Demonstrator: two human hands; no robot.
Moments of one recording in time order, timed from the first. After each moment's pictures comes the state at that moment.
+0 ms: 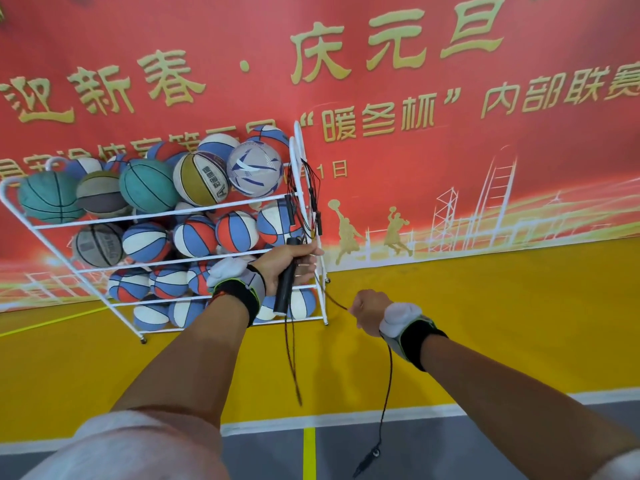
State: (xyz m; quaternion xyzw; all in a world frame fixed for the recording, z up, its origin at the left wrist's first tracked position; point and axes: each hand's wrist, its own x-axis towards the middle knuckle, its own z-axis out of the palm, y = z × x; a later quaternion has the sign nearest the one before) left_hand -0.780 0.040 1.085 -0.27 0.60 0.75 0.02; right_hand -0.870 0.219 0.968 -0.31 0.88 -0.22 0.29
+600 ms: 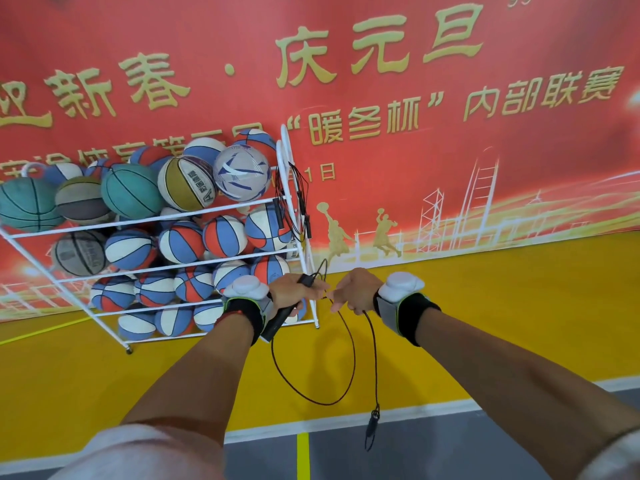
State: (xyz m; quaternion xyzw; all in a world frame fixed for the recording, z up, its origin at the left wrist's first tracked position) left_hand -0.781 0.058 1.045 -0.25 0.80 0.53 0.11; right_hand -0.882 0.214 1.022 -0.26 0.84 -0.36 0.30
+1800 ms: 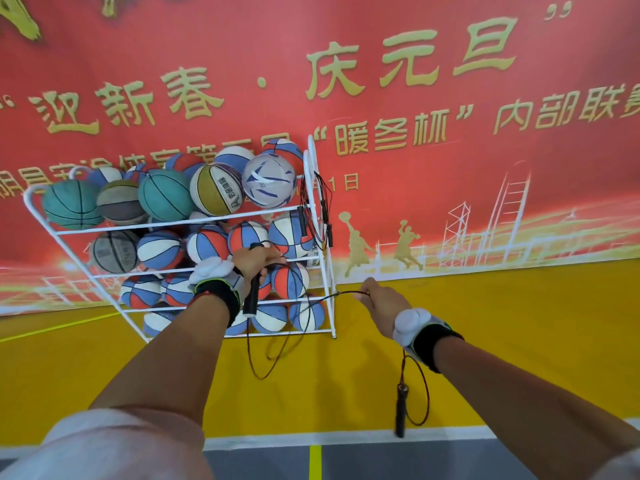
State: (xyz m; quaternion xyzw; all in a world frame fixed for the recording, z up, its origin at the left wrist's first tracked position) left_hand -0.757 -0.042 1.087 -0.40 0.68 0.60 -0.14; right_hand -0.878 0.219 0.986 -0.40 0.86 -0.27 0.15
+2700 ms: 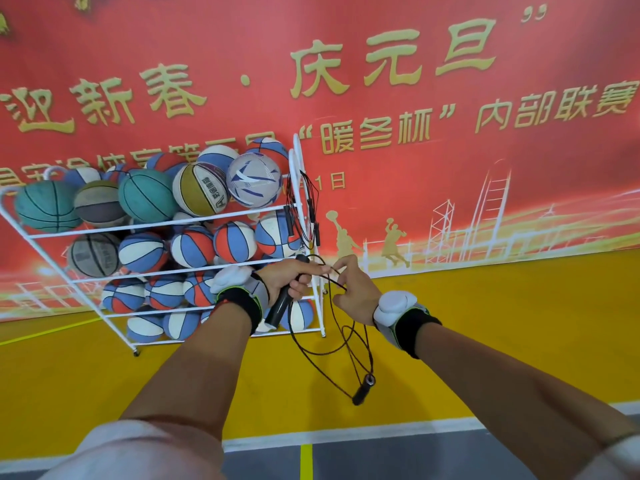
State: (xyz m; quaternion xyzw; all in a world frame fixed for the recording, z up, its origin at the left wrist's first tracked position) left_hand -0.789 0.030 1.077 -0.24 0.67 0.69 0.11; right_hand -0.863 0.198 1.027 -0.39 0.81 -0.41 0.15
